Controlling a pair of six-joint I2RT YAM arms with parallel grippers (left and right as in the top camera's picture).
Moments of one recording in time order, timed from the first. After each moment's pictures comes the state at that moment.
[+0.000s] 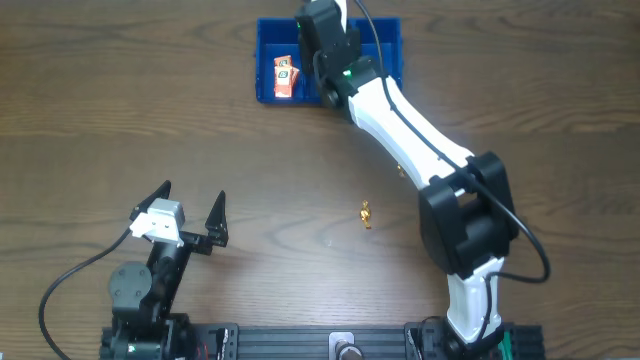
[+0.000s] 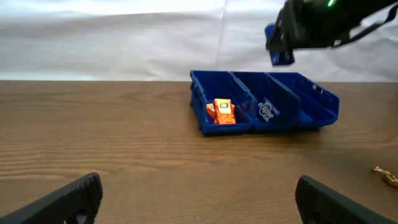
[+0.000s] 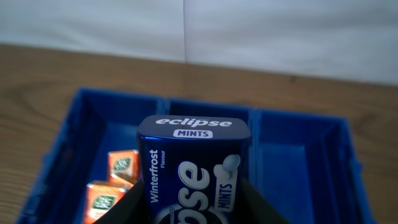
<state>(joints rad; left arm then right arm) -0.06 0.01 0.02 -0.11 0.21 -0.09 0.52 2.08 1.71 -0.30 0.36 0.24</state>
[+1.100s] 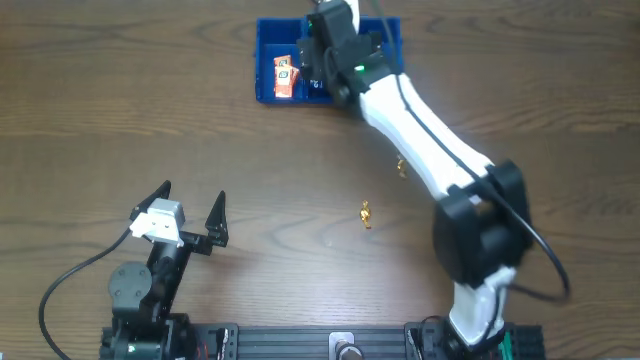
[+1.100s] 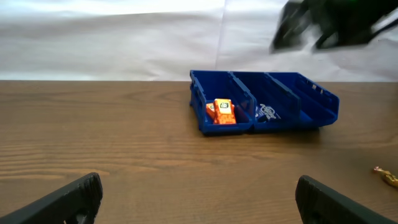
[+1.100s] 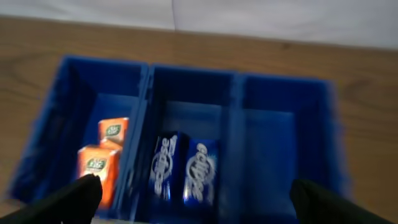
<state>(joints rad) -0.06 0.01 0.02 -0.11 0.21 -0.09 0.49 1.97 1.71 -0.48 0.30 0.27</state>
